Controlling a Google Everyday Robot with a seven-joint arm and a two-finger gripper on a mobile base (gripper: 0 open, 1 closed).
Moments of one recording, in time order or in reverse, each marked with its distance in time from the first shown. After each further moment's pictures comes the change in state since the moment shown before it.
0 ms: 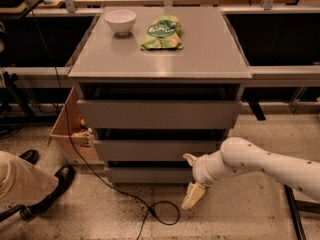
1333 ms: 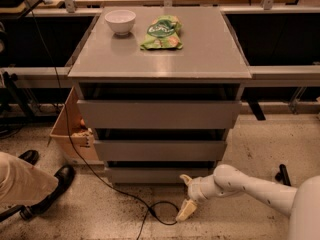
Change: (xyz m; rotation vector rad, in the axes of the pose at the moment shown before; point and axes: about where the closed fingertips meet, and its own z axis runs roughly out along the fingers) arm 0.102 -0.004 0.150 -0.041 -0.116 0.115
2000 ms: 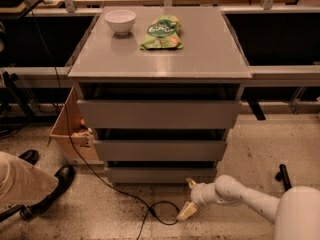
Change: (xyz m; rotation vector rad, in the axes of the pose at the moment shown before) arm 0.072 -0.036 0.047 0.110 -0.025 0.088
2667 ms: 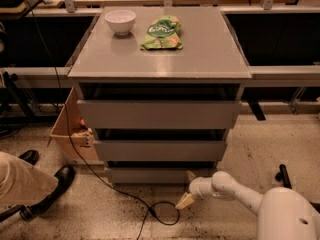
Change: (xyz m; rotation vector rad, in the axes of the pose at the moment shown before) arm 0.015 -0.061 0.036 0.096 -0.018 -0.012
